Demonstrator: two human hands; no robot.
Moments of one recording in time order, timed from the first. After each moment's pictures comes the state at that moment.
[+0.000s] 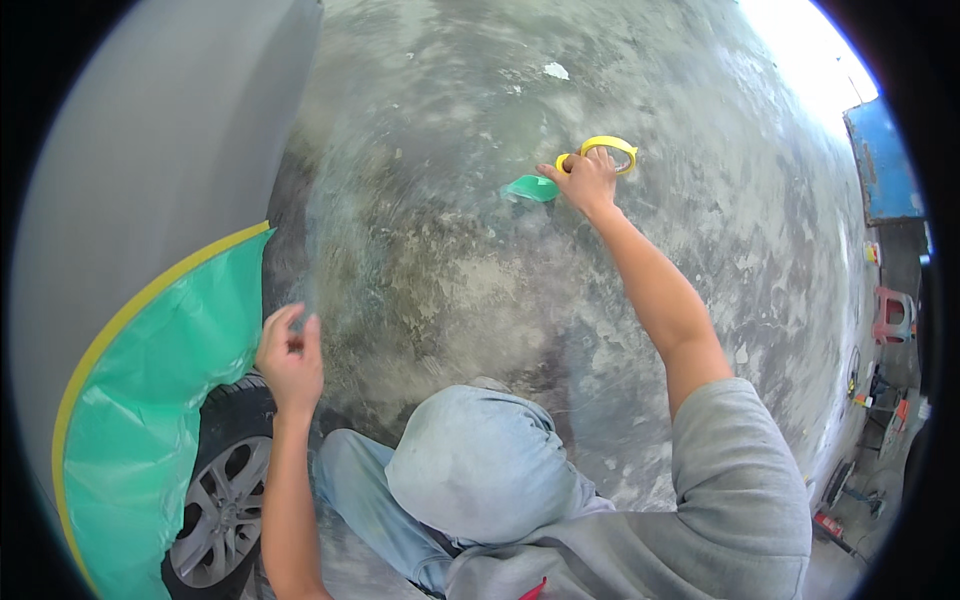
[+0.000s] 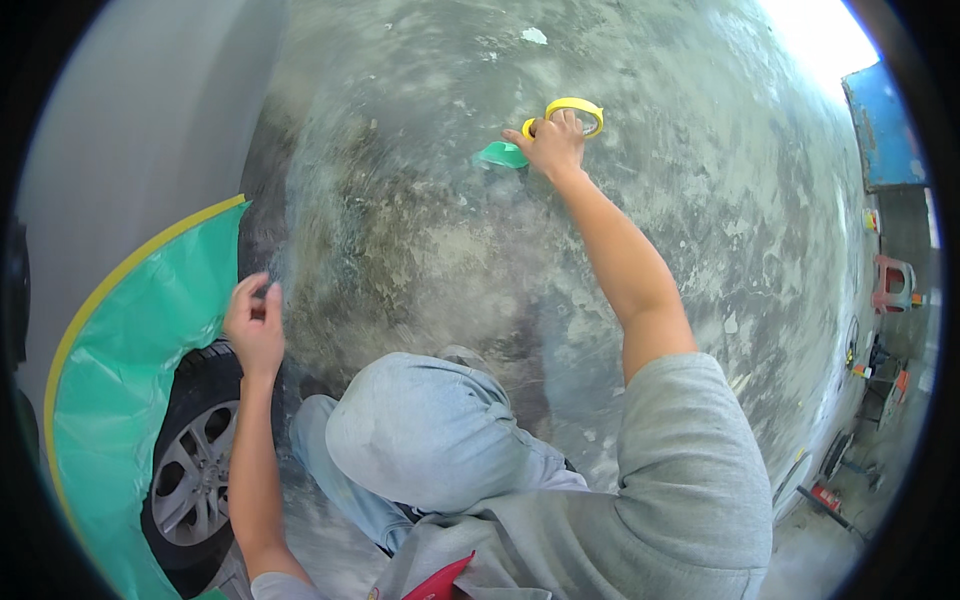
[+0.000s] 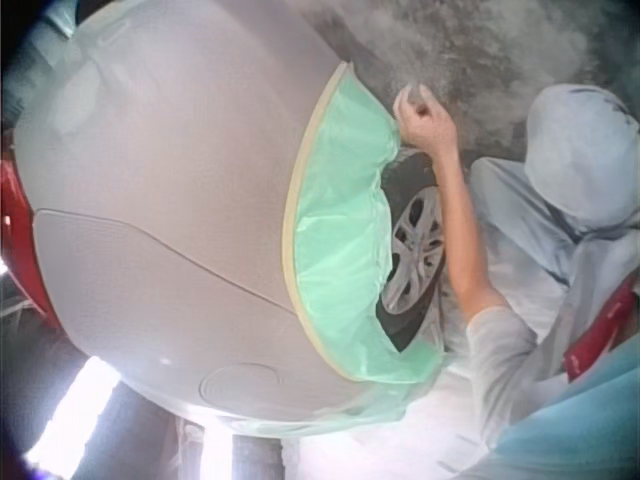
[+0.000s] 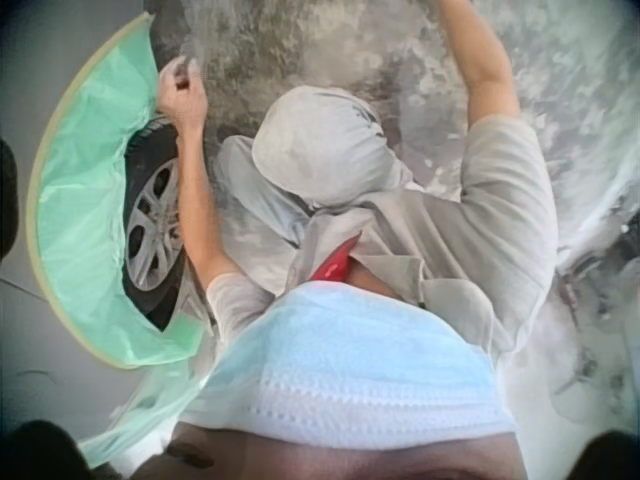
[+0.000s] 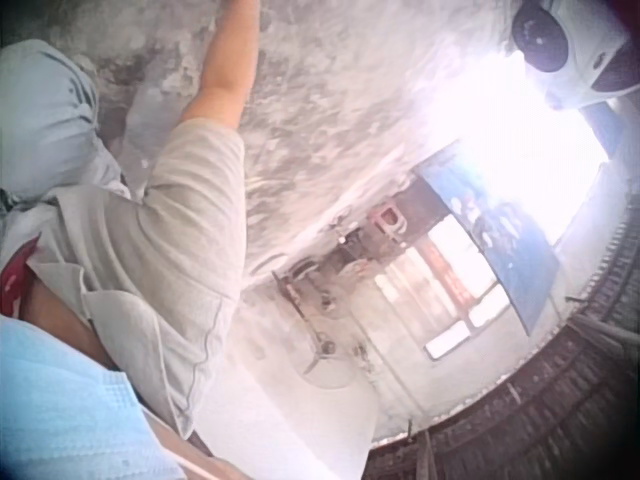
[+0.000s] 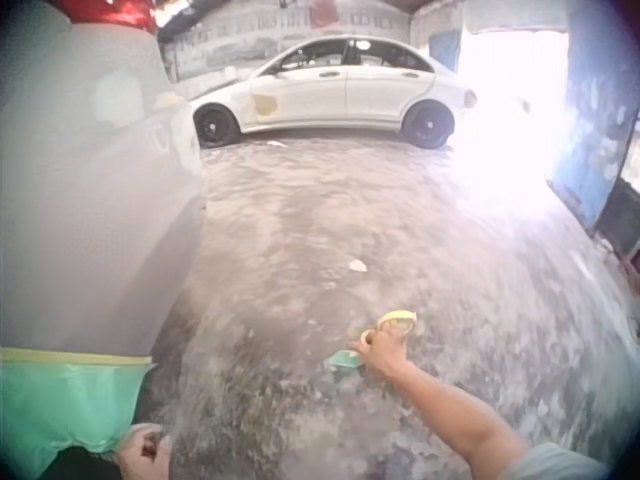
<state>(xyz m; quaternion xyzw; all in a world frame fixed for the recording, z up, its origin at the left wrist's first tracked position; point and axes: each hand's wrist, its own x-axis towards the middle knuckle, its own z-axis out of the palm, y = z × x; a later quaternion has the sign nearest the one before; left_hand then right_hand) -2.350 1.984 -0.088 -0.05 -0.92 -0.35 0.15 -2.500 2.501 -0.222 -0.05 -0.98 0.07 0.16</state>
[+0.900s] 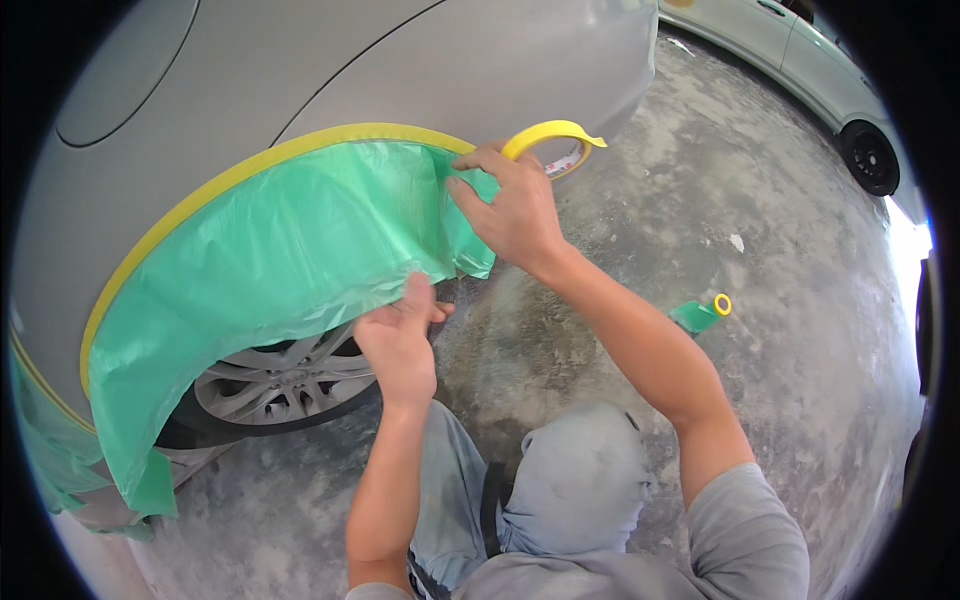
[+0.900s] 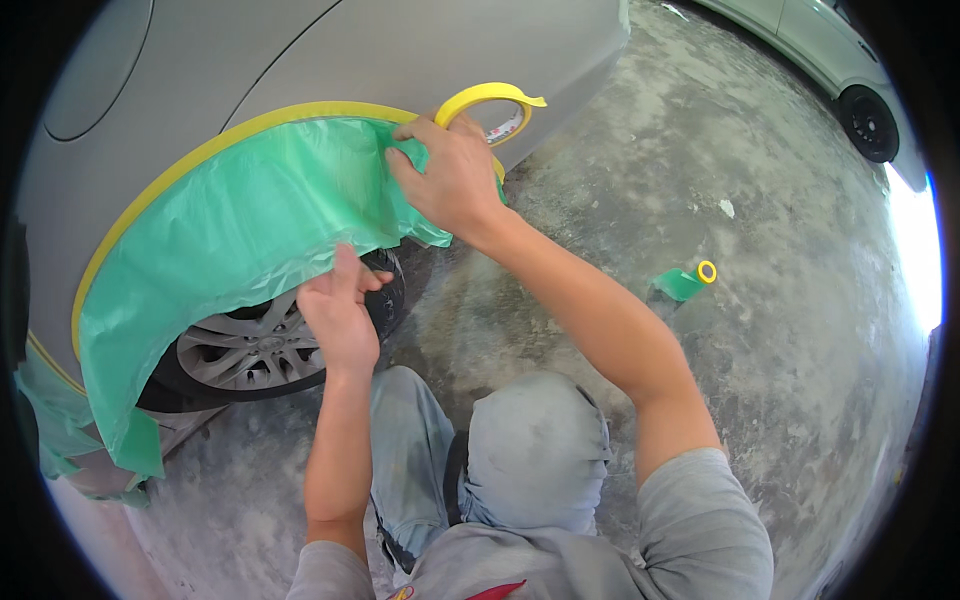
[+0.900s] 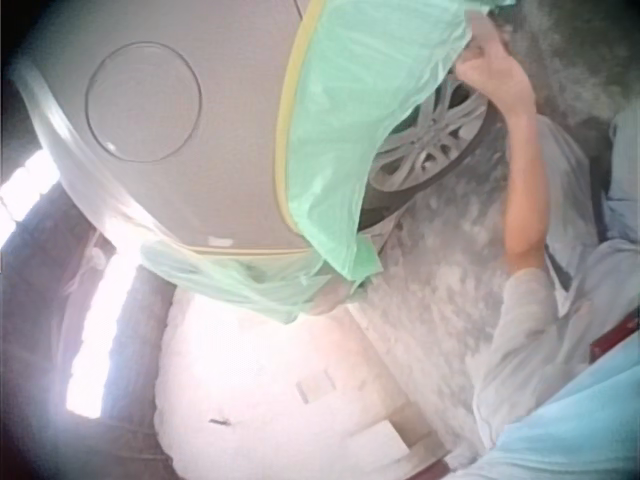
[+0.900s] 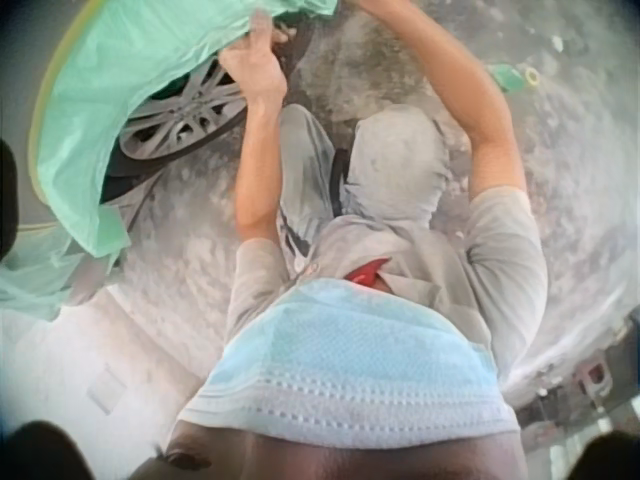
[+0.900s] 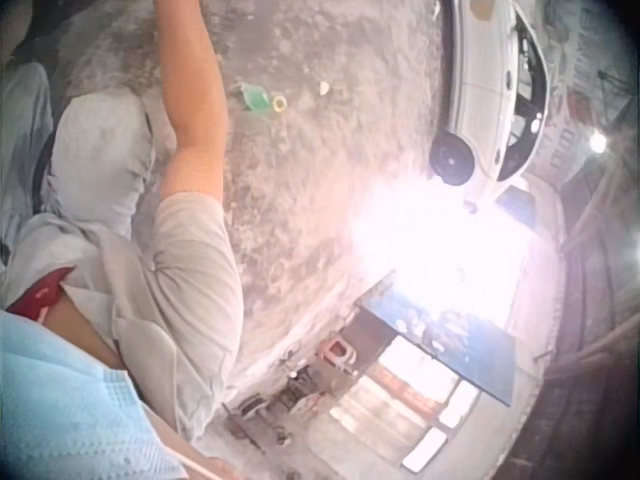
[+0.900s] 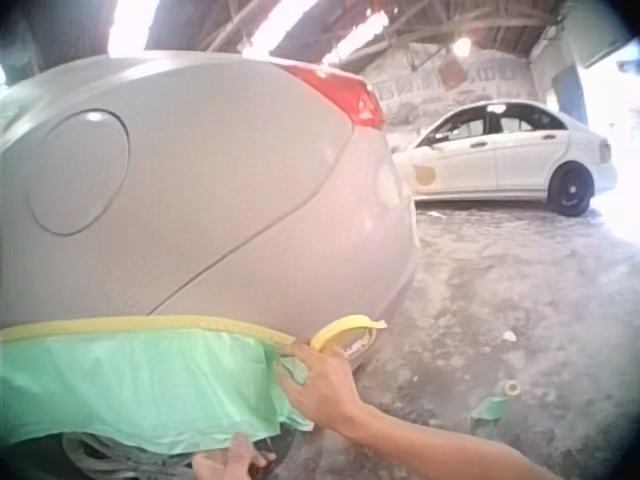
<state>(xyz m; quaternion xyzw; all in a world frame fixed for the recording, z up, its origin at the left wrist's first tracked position) -2.222 1.966 0.079 0.06 -0.62 -0.68 0.39 -2.395 2.055 0.093 0.35 -0.73 0.52 0.26</state>
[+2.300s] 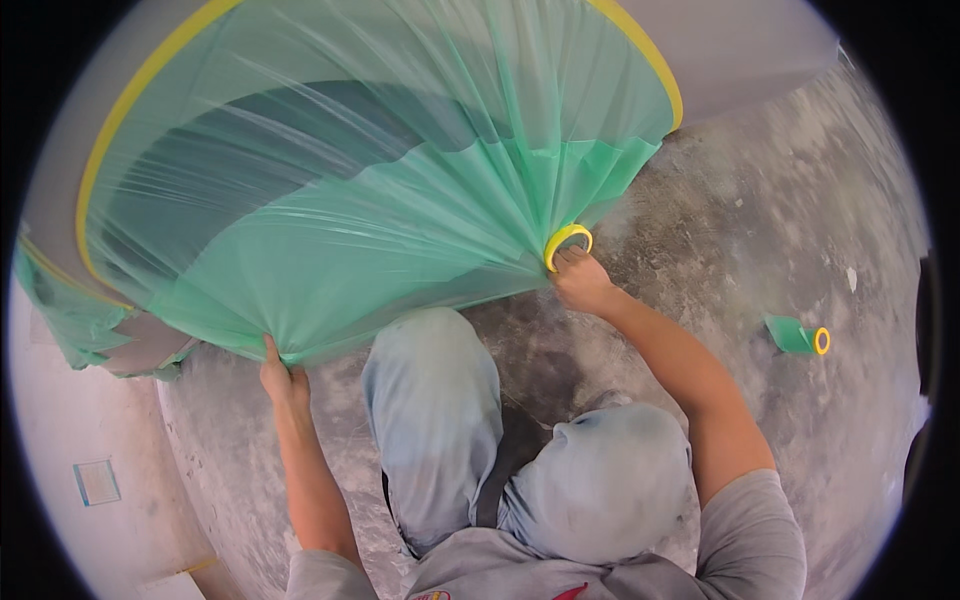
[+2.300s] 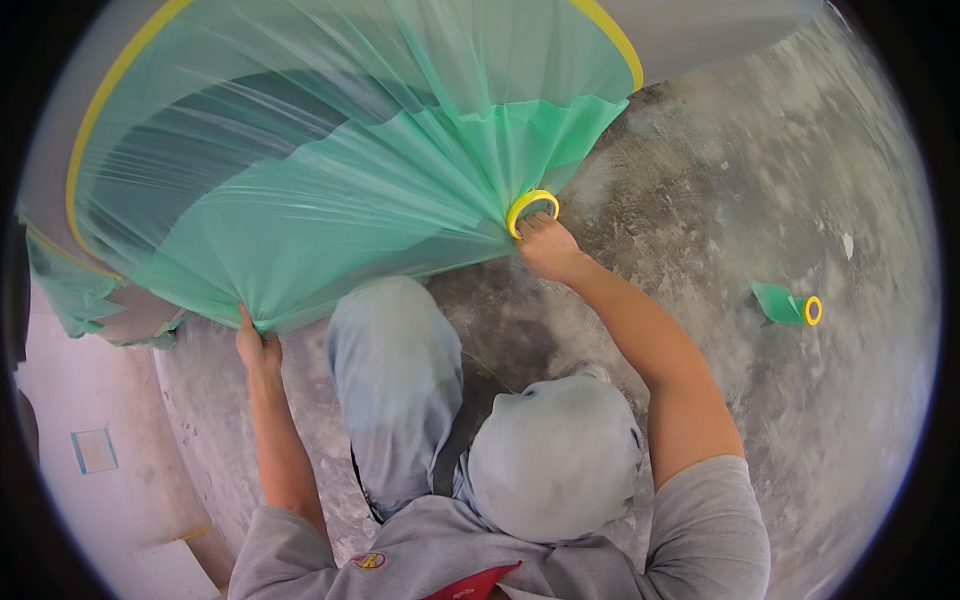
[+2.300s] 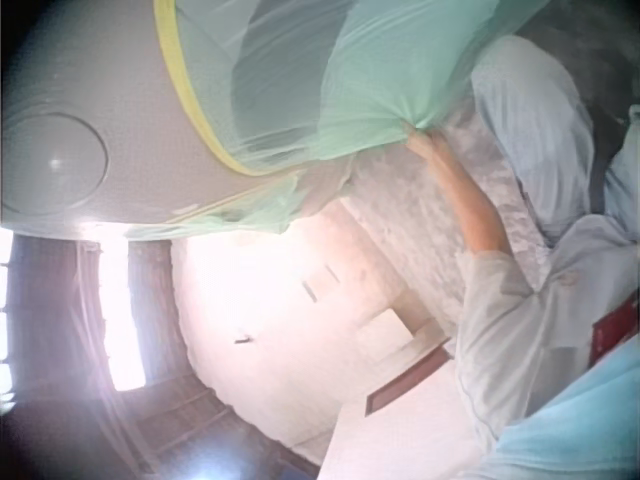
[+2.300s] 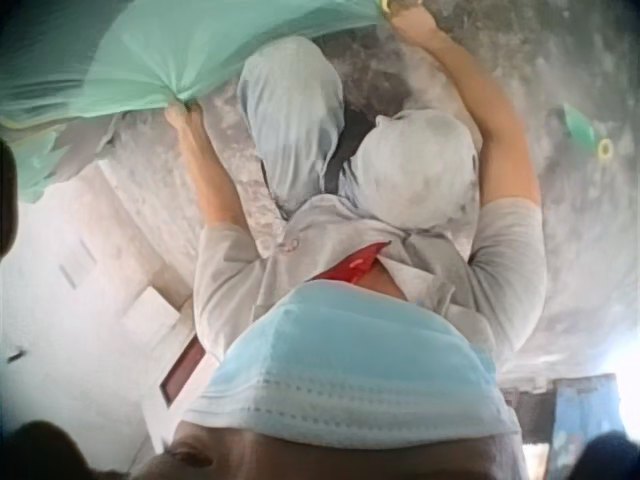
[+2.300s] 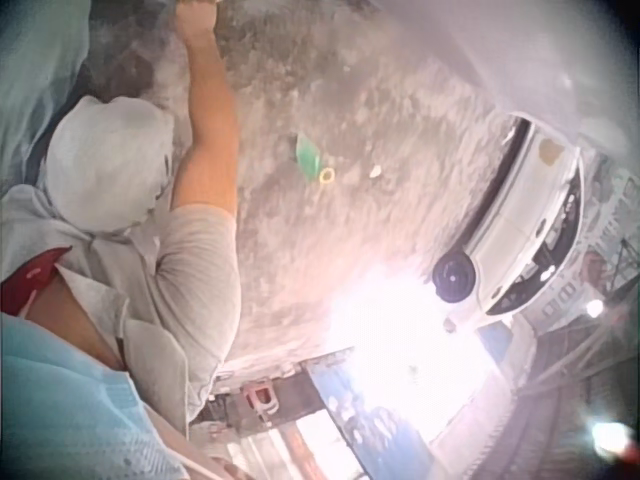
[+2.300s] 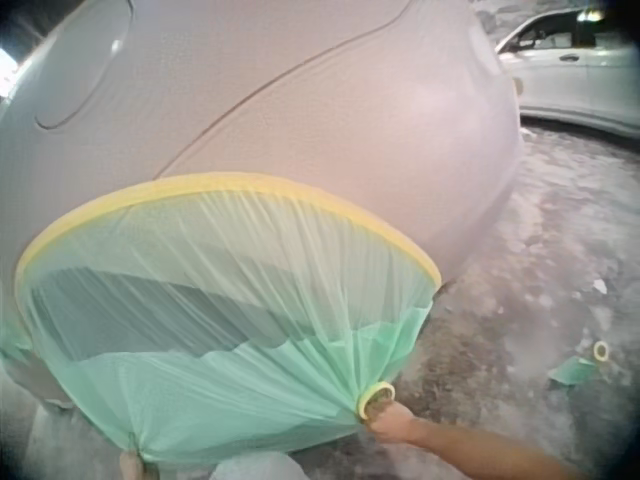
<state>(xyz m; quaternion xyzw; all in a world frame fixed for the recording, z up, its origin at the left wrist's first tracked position) -1.925 1.765 -0.048 0.49 -0.42 -0.56 0.51 -2.373 2.038 -0.279 0.71 -0.68 0.17 0.07</state>
